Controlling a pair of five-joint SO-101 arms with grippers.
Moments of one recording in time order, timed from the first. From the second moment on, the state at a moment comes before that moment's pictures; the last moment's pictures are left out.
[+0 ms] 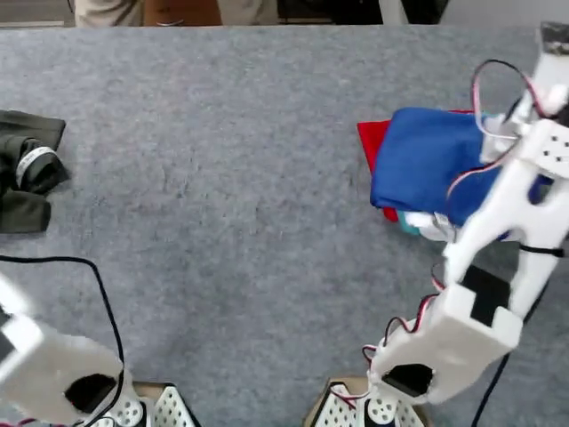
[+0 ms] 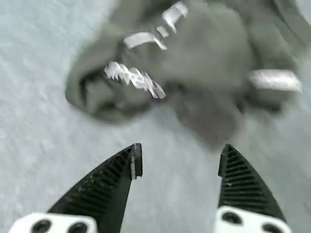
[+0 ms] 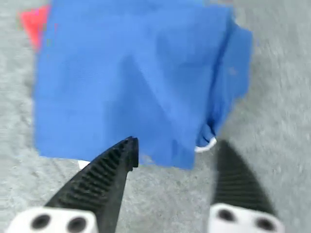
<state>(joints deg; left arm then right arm) -55.8 13.1 -27.2 82.1 -16.5 23.3 13.3 -38.8 101.1 8.2</state>
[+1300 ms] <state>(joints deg) -22.5 -12.5 -0.7 100.1 -24.0 -10.7 -10.2 -23.9 90.3 2.4</state>
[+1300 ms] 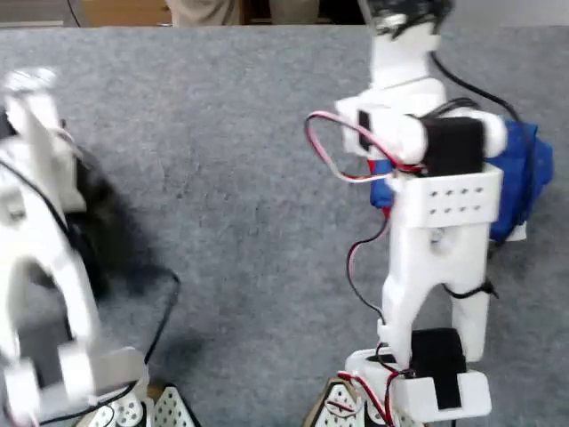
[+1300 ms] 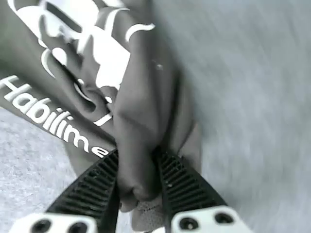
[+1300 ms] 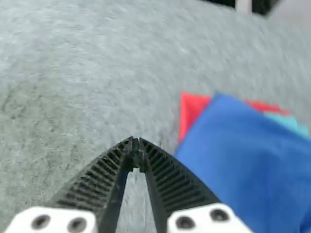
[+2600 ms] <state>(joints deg) -73.6 -79.9 31.3 99.3 -31.7 -64.4 69.9 -84.0 88.9 3.3</state>
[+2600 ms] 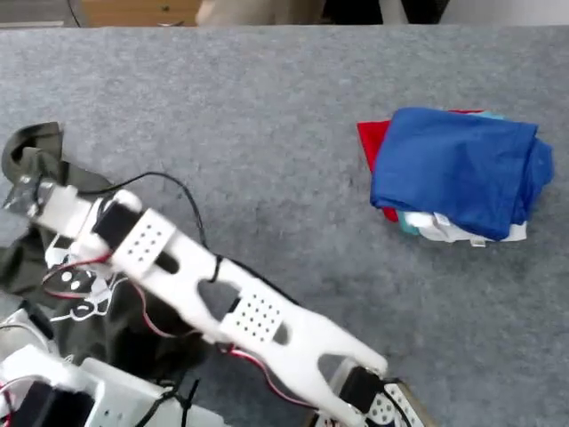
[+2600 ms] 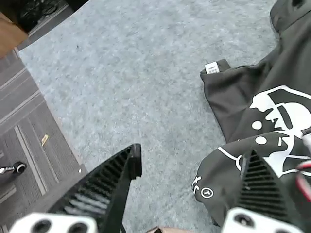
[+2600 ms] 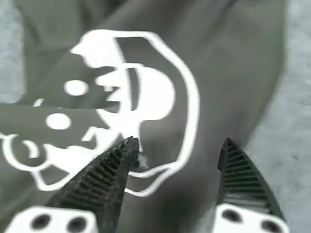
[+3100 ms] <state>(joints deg) -74.3 -80.0 28.7 99.6 -30.4 -56.6 70.0 -83.2 100.4 3.3</state>
